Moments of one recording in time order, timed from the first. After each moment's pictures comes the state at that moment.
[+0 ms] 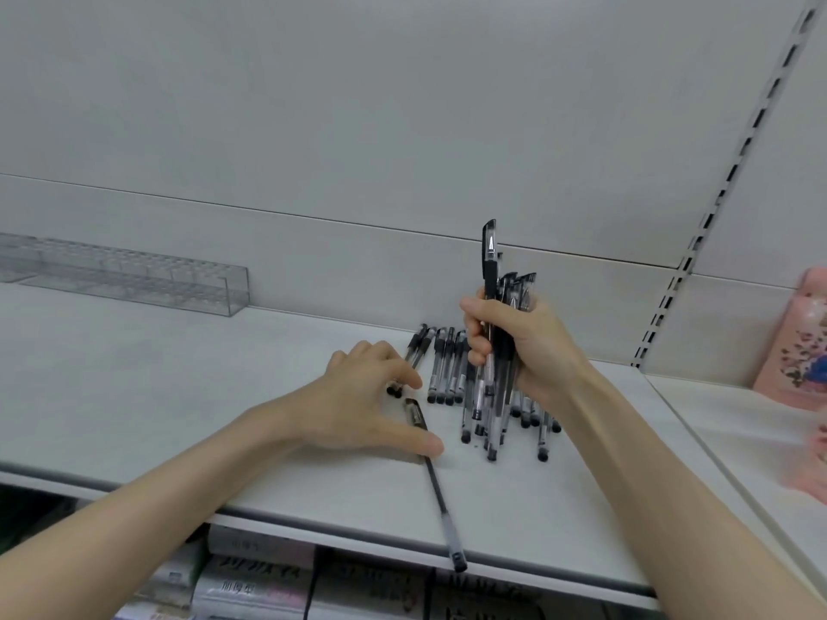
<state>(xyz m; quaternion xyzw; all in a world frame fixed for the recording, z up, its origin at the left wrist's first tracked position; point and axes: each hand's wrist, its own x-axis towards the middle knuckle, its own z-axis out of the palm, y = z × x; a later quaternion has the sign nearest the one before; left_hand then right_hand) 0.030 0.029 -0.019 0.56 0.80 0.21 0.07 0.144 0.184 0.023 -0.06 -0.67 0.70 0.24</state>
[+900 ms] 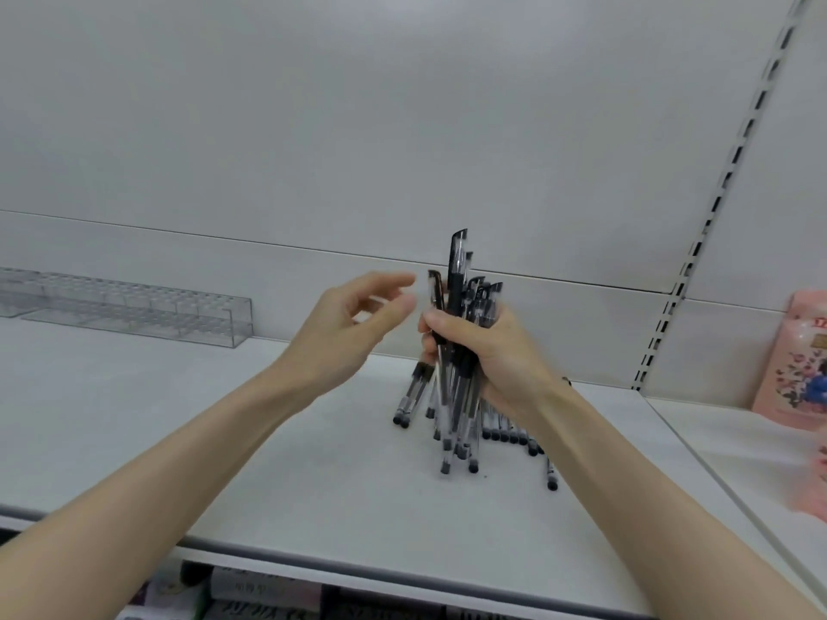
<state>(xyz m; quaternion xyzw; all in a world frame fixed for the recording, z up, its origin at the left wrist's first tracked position) 0.009 0.034 0.029 0.47 0.64 0.61 0.04 0.123 0.157 0.035 -0.01 -0.70 0.67 0.26</state>
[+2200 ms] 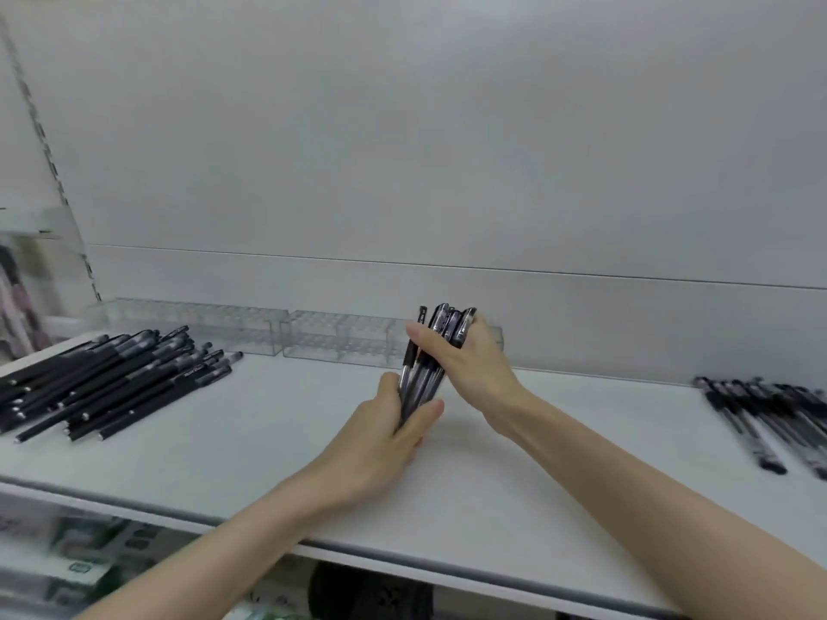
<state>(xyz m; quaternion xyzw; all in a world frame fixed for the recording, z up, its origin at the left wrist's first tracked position) -0.177 -0.192 -0.026 0.42 0.76 0.48 0.09 -0.149 -0.046 -0.006 -0.11 -0.77 0.56 0.29</state>
